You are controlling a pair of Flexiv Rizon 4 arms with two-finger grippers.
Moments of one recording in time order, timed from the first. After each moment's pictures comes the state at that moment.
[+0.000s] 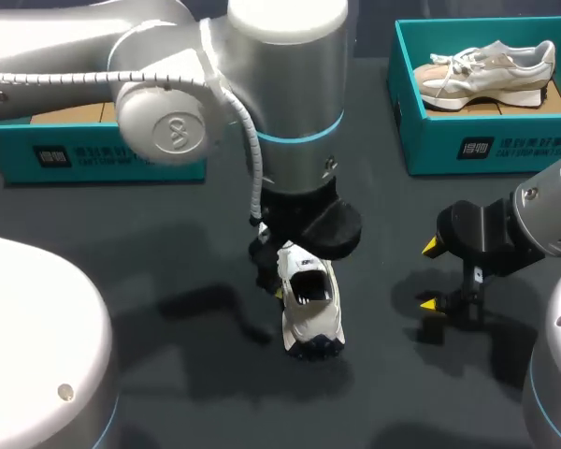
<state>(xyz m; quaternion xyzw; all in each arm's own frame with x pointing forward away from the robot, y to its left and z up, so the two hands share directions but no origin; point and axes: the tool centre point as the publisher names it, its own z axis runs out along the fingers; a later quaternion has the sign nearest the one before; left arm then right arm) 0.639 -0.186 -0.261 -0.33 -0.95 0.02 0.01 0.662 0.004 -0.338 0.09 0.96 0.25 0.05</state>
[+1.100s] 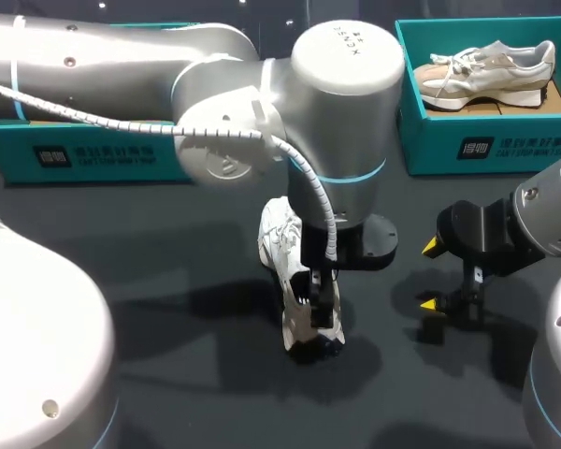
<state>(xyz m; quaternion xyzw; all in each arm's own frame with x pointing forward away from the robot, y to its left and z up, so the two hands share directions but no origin) 0.615 -0.215 -0.305 -0.01 -1.00 -0.01 0.04 0.662 0.004 -0.338 0.09 0.96 0.25 0.05</state>
